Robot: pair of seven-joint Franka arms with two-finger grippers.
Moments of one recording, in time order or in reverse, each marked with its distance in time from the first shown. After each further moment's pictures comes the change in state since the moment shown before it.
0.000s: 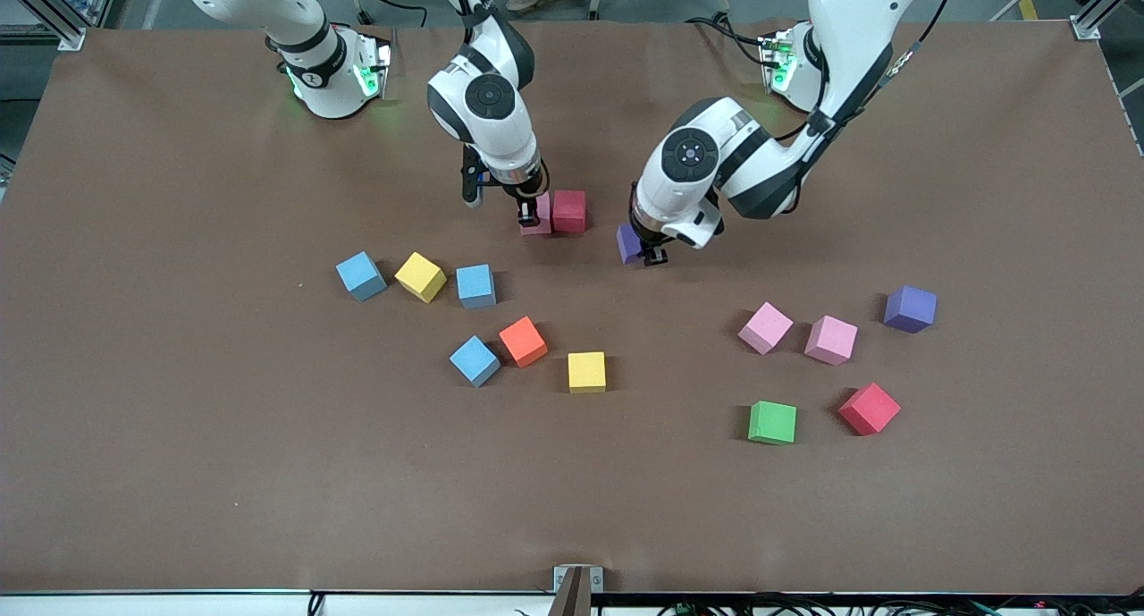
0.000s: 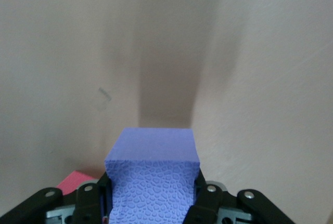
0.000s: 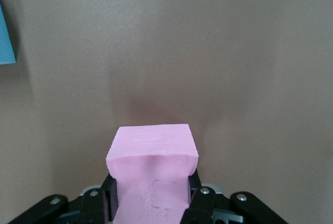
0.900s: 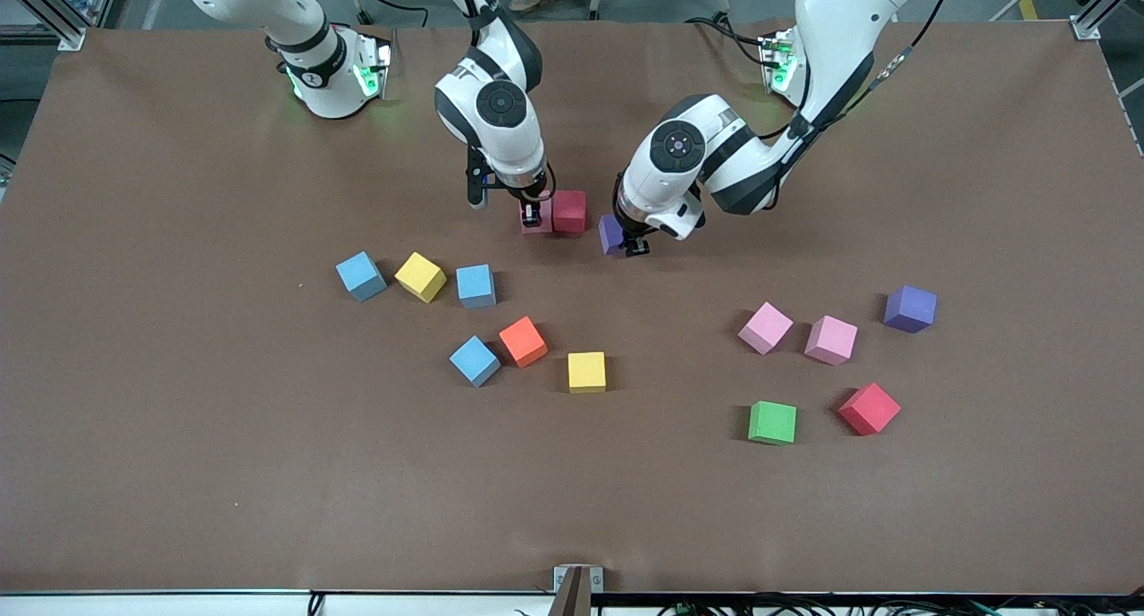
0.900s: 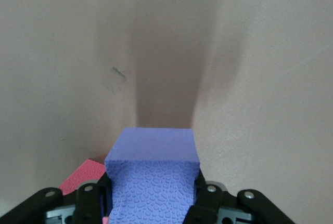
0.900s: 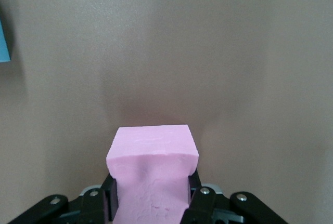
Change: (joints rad) left arm -0.002 0.038 -0.027 -0.022 0.000 0.079 -0.006; right arm 0.001 0.021 -0.002 0.049 0.000 -0.075 0.004
